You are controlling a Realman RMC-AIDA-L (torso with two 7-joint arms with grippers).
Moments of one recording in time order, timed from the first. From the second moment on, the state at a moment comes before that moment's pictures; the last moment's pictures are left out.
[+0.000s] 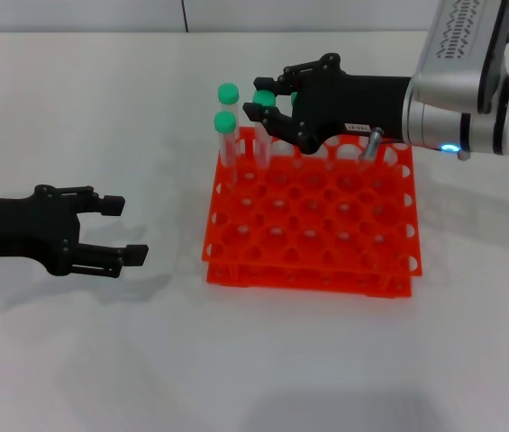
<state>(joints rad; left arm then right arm) -0.42 -1.98 0.83 0.86 2.06 1.66 -1.54 0.64 2.03 -1.63 -0.81 -1.28 -0.86 1.22</state>
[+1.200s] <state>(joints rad) -0.42 -1.98 0.83 0.86 2.06 1.66 -1.54 0.68 2.03 -1.63 -0.76 -1.28 -0.86 1.24</state>
